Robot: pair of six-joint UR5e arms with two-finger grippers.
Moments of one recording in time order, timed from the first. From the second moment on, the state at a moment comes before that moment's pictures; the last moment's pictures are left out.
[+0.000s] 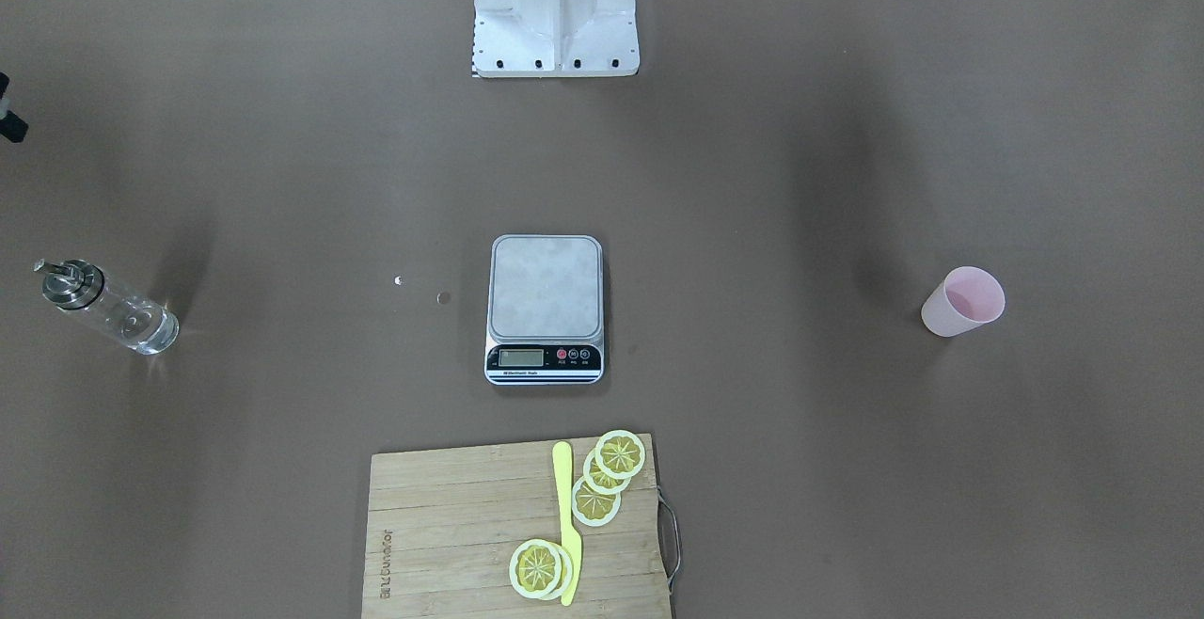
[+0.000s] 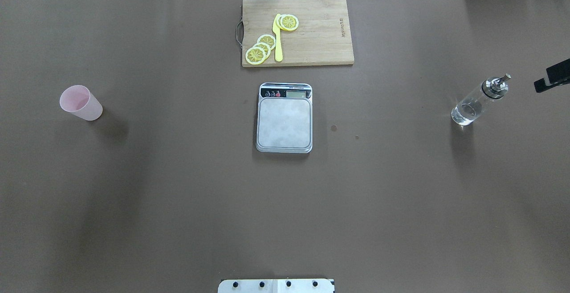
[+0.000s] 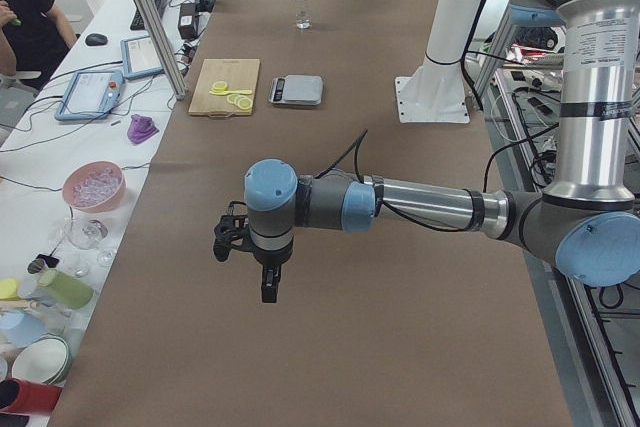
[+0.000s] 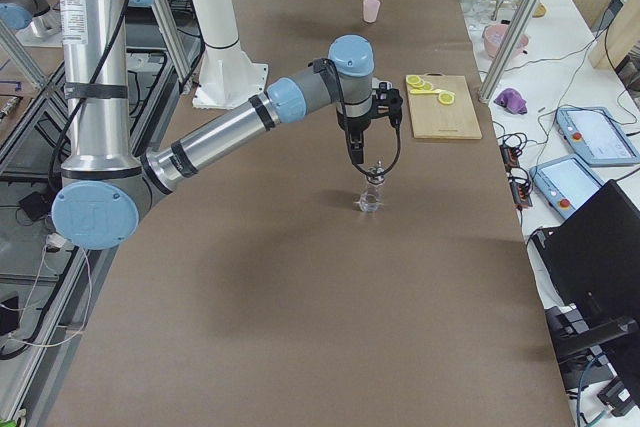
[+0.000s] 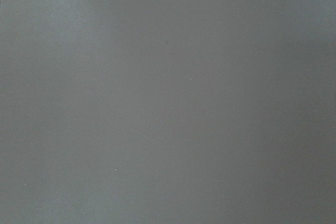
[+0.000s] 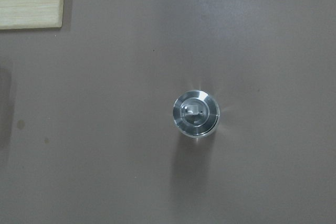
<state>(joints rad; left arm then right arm) -1.63 -1.53 -1.73 -1.53 -2.28 -0.02 1.25 -1.59 2.17 -1.64 2.36 0.55</state>
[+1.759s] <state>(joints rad) -1.63 -1.51 -1.77 -1.53 -2.29 -0.02 1.00 -1.83 2.00 -0.82 1.96 0.78</state>
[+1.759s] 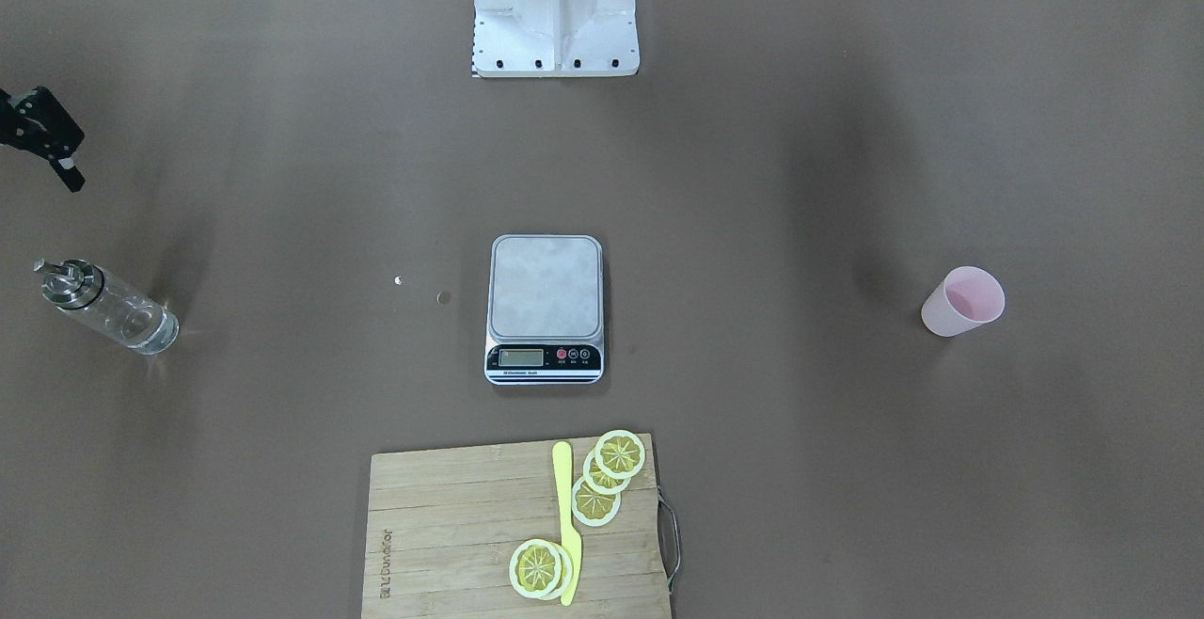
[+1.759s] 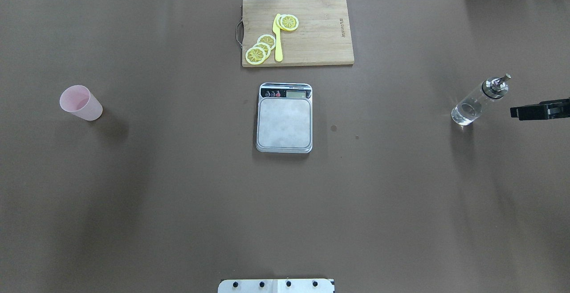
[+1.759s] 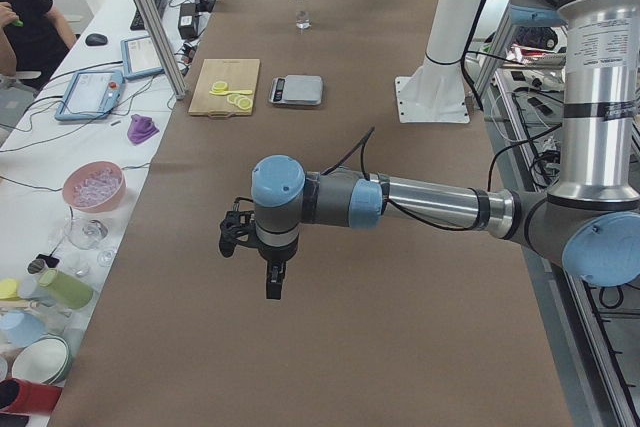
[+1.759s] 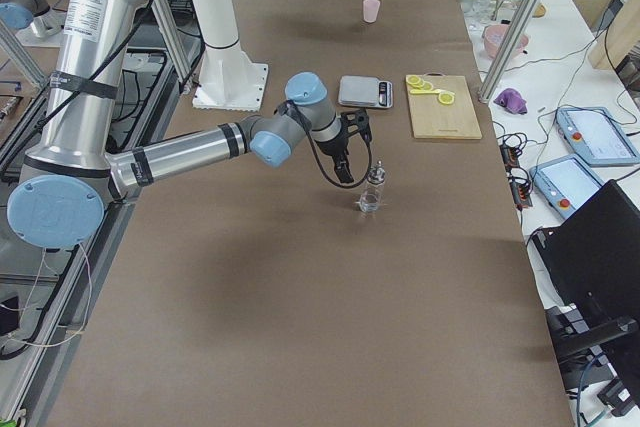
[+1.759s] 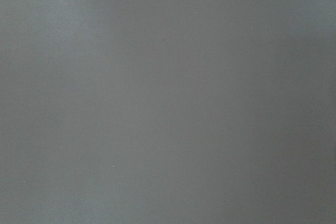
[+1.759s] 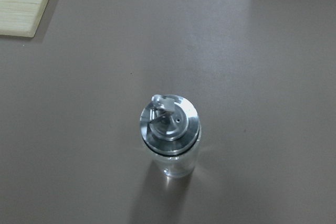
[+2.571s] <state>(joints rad) -1.63 -1.51 -1.77 -1.53 -2.29 -0.02 0.79 -1.86 1.86 -0.46 1.61 0.89</state>
